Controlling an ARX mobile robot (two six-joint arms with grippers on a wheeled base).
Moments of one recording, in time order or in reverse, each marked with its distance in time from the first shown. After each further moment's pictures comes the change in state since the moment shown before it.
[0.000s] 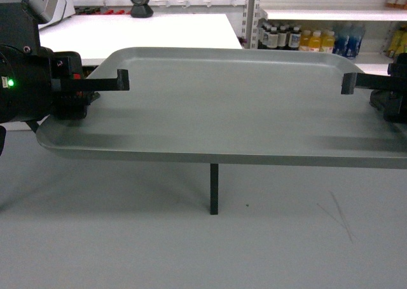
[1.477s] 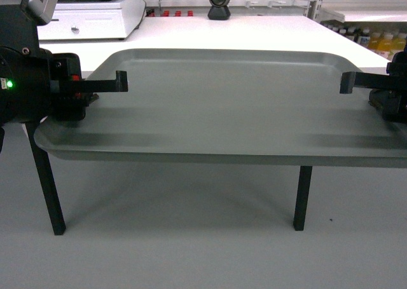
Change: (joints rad) left arm 0.002 0.000 0.000 -0.004 -0.001 0.000; right arm 0.000 0.000 0.000 0.000 0.002 0.000
